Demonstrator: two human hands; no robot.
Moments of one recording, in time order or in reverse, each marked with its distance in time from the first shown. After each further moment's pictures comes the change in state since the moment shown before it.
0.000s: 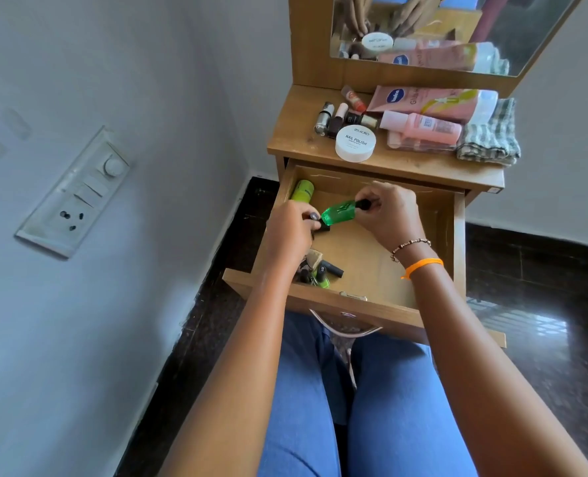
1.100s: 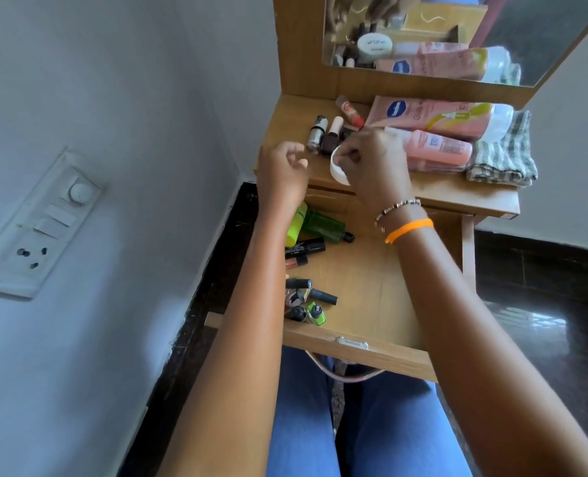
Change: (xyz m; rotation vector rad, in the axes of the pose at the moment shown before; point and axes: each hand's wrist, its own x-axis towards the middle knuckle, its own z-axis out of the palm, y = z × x) left_hand 0.104 0.045 -0.012 -0.231 0.153 -0.054; right_hand 0.093 -0.043 -0.013 -0.117 0.129 -0.165
